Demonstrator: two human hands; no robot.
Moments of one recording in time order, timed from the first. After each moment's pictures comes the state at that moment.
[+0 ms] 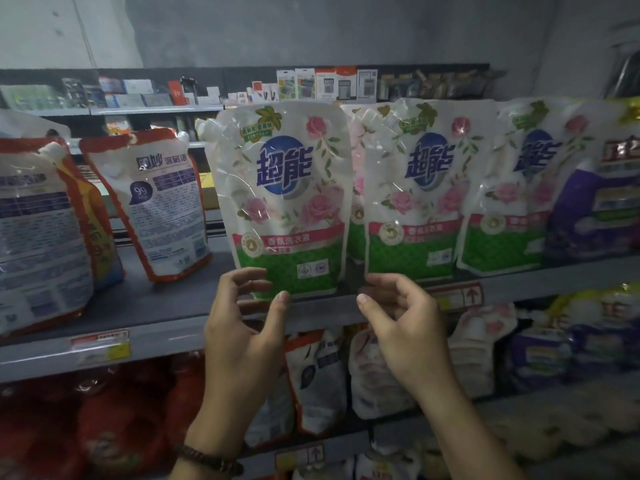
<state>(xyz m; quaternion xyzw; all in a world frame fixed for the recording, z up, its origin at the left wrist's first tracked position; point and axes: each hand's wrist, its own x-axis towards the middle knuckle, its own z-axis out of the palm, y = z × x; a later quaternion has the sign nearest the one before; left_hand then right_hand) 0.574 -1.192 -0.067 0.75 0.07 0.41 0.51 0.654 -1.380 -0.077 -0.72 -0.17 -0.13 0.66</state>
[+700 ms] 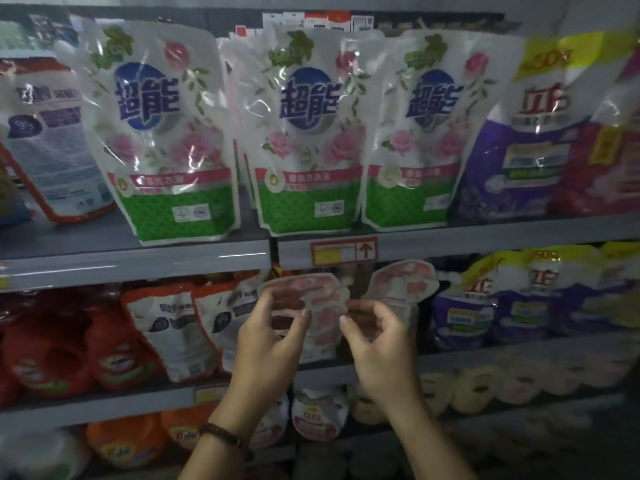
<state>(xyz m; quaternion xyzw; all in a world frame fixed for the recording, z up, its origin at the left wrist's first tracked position) 0.612 -1.373 -0.155 0.79 0.10 0.26 0.54 0.670 -1.535 -0.170 -0.75 -0.12 -0.05 0.64</state>
